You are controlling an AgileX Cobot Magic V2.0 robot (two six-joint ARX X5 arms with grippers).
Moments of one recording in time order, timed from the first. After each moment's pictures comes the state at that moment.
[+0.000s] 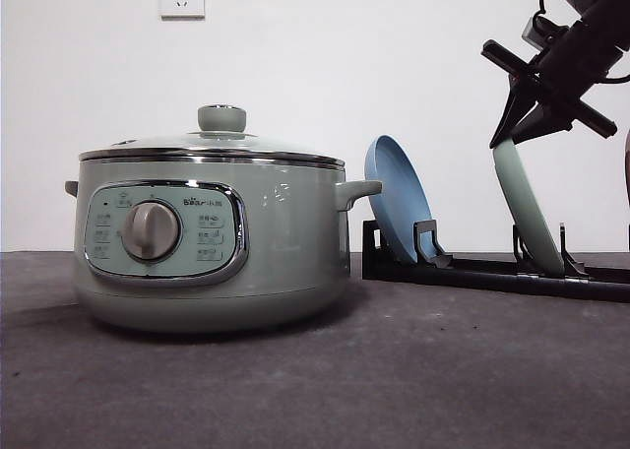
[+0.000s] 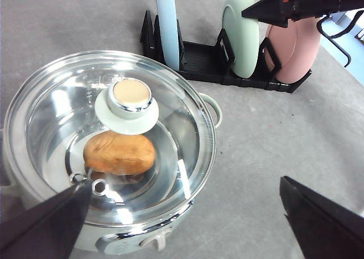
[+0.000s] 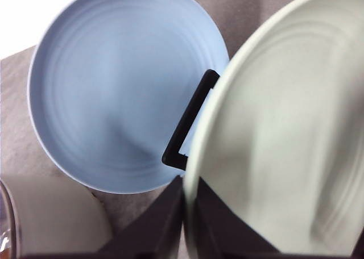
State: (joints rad) left_arx -0.24 1.01 1.24 -0.80 0.49 -0.02; right_arx 0.00 1.80 1.54 -0.45 -0.50 0.38
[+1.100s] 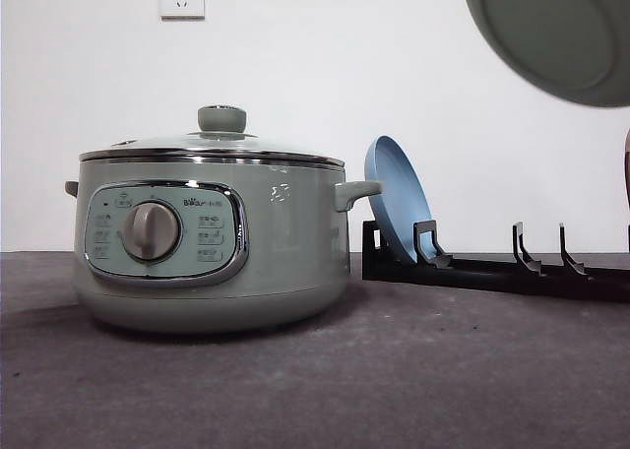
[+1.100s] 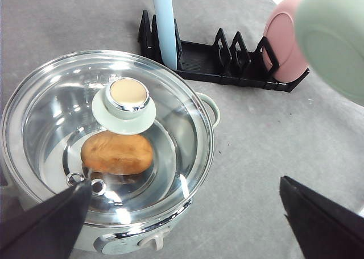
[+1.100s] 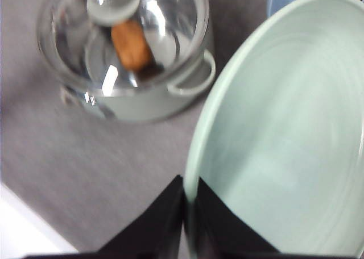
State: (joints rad) left_arx -0.24 1.01 1.24 -0.80 0.49 -0.02; right_arx 0.59 1.21 1.58 -1.23 -0.06 0.06
